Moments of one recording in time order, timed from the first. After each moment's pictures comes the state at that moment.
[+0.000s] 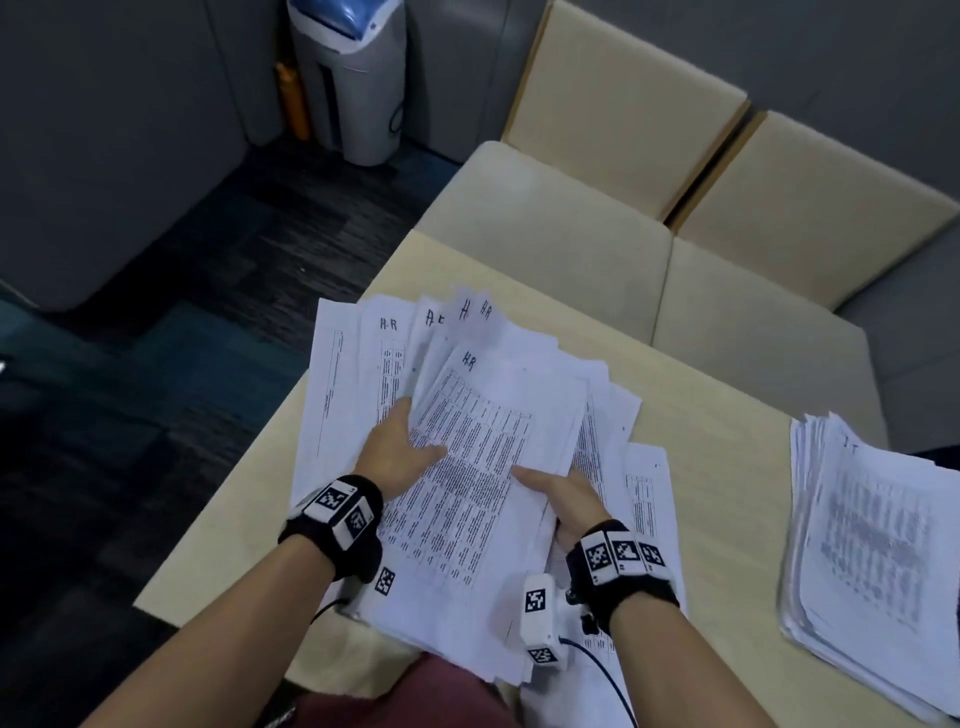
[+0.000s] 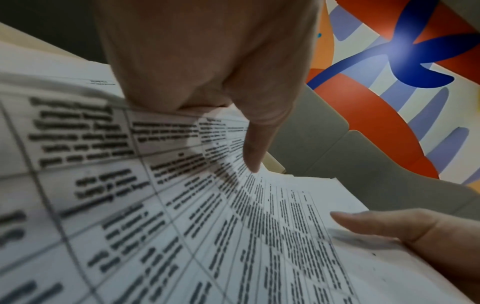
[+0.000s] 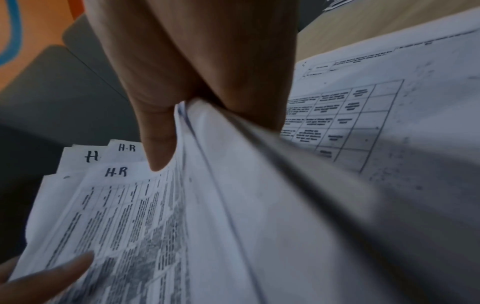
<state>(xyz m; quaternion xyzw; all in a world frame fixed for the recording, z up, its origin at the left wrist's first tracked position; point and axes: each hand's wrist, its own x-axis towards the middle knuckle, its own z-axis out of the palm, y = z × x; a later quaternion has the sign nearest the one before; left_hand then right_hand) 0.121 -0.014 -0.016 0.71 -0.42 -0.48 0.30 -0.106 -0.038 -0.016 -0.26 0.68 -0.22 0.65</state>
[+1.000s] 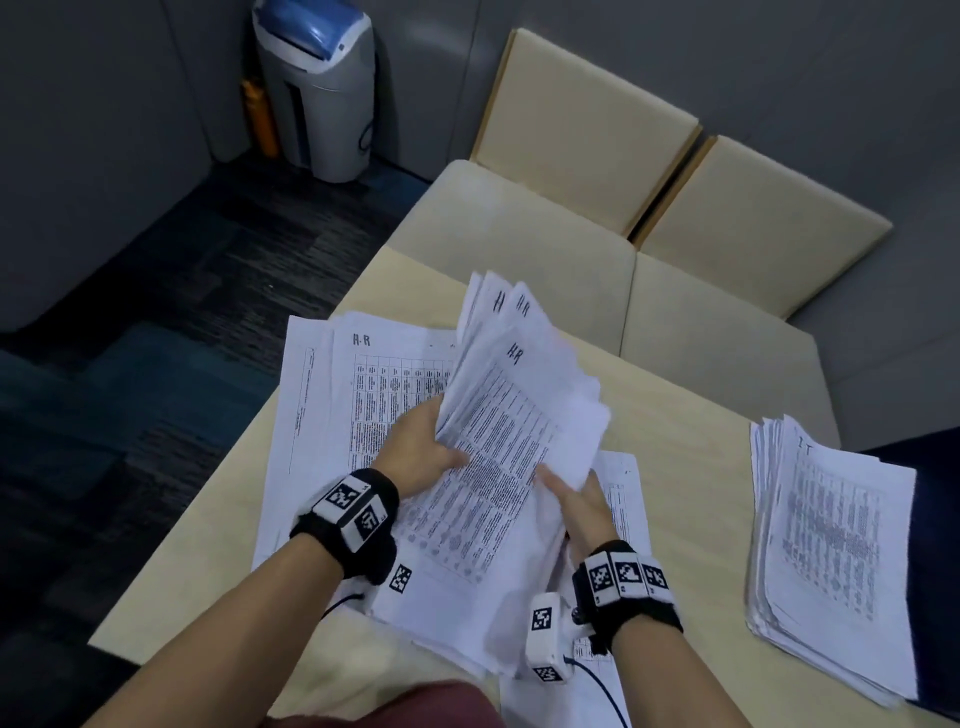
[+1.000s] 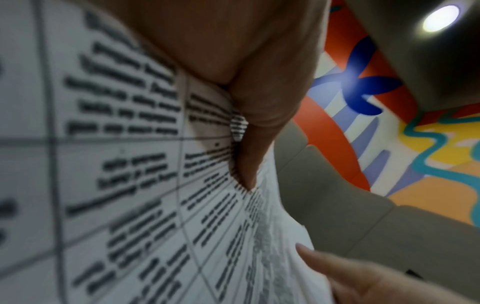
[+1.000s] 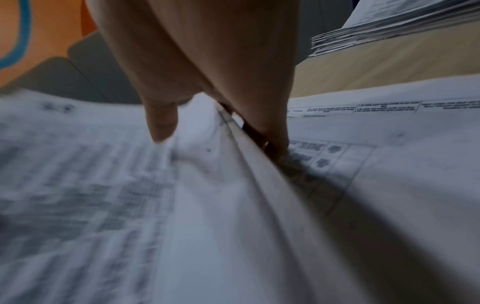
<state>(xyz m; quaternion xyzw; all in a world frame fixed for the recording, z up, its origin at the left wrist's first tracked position) 0.088 -0.040 0.025 0.63 -0.49 -0.52 0.31 -0.152 -0.043 -0.027 -0.31 0.71 -0.32 0.55</state>
